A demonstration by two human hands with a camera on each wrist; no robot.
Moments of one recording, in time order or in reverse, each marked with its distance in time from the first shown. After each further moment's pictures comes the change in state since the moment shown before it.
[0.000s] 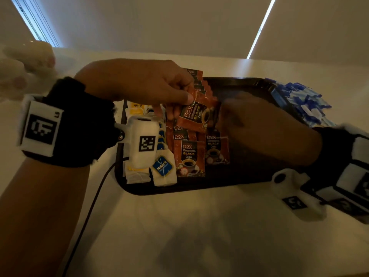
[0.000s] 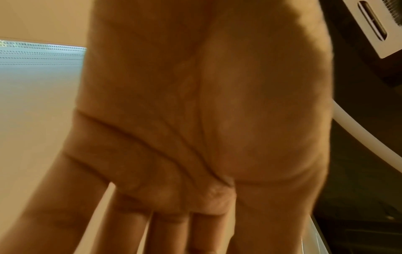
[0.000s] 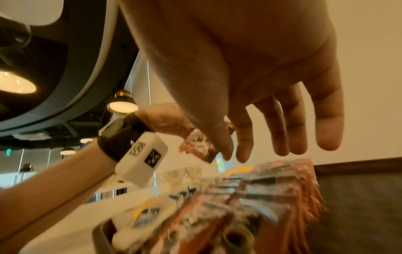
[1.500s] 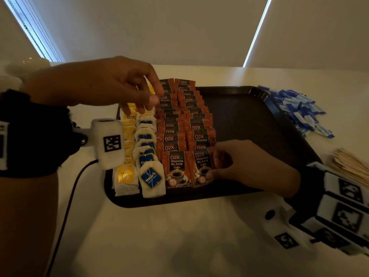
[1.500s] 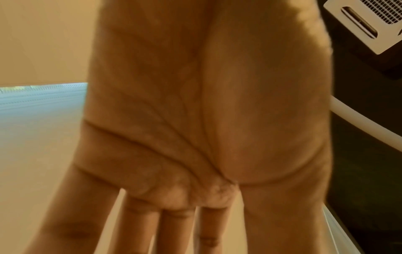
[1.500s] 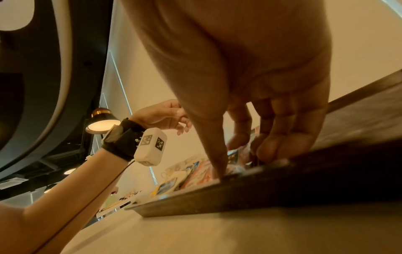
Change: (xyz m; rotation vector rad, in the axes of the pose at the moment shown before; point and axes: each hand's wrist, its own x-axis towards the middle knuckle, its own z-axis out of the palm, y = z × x) left_hand -0.017 -0.024 -0.031 -0.093 0.090 0.038; right_hand -0.017 0.017 0.034 0.329 -0.207 0.071
